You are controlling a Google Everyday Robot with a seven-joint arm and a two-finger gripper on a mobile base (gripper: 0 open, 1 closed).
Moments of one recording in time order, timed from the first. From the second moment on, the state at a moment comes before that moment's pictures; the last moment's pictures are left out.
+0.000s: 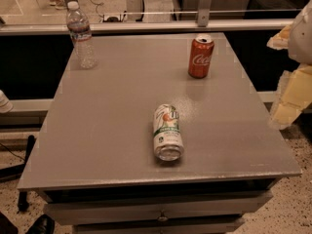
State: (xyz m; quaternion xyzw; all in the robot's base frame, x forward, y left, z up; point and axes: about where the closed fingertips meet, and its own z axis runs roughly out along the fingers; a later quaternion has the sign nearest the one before) arm 0.438 -0.216 0.977 -0.60 0.78 -0.04 0.16
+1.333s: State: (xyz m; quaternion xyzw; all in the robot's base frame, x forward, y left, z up) arm 0.561 -0.206 0.911 -0.56 0.78 -0.02 0.29
